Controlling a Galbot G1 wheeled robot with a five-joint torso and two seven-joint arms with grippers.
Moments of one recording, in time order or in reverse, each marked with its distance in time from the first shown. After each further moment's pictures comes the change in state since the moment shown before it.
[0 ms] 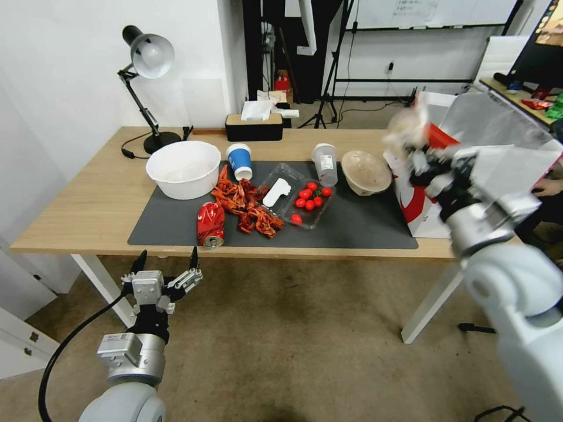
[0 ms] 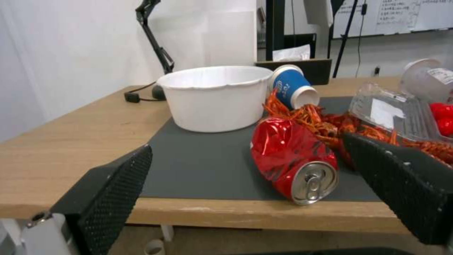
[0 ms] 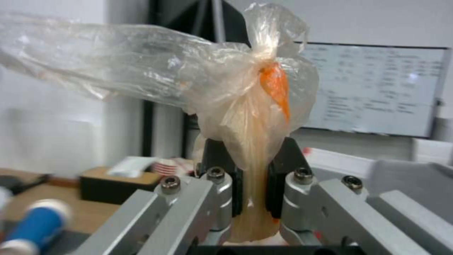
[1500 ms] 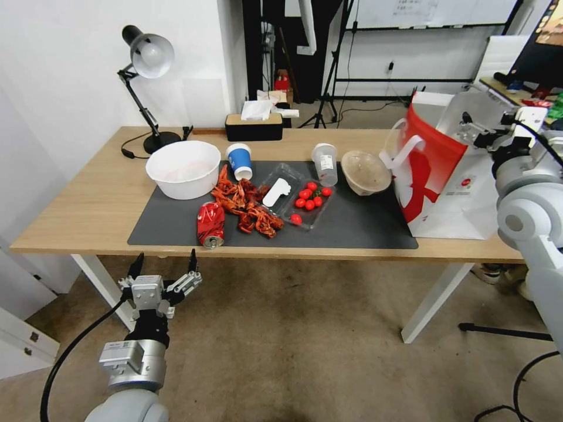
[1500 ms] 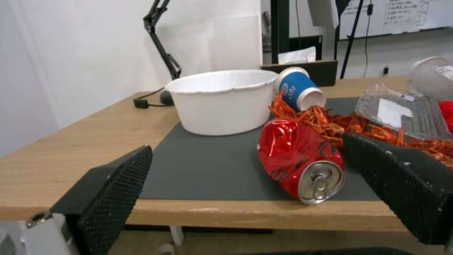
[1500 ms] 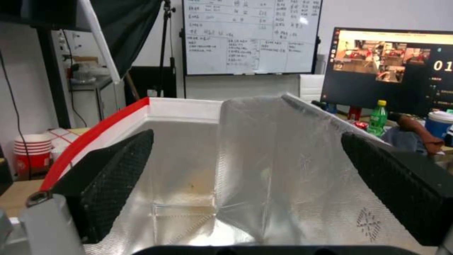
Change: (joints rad) left arm 0.020 -0.024 0.005 0.000 0.056 -0.035 -0.009; right arm 0.165 -0.092 -0.048 -0.208 0.152 -0.132 0.313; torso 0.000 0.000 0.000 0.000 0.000
